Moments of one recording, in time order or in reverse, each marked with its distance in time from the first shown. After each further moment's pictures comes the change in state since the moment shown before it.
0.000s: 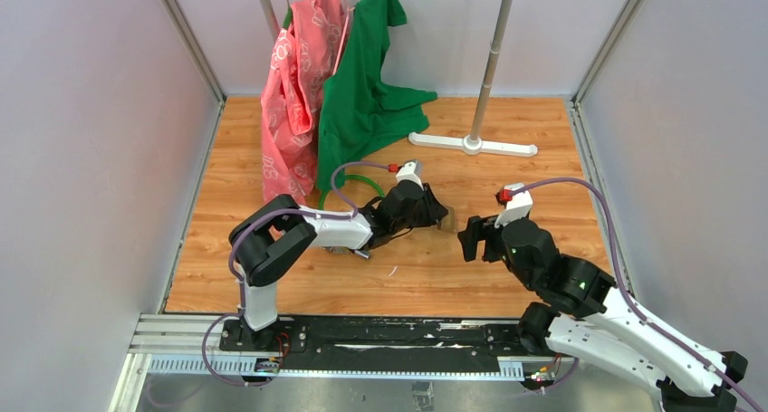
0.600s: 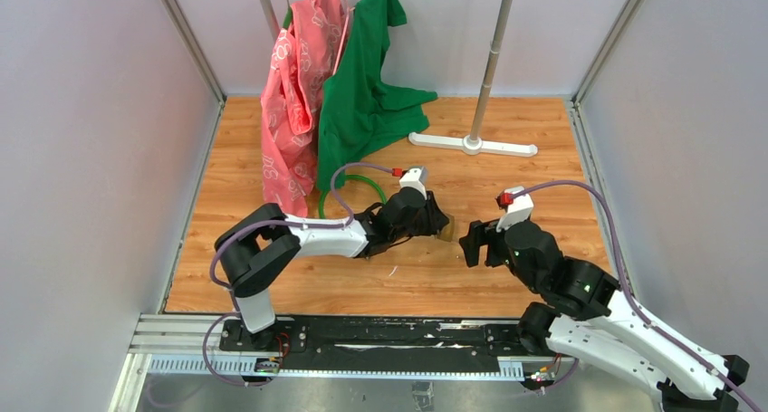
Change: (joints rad) left arm -0.053 -0.110 -0.038 -0.083 -0.018 0.063; right arm 0.000 -0.036 0.001 -0.049 -0.043 0.001
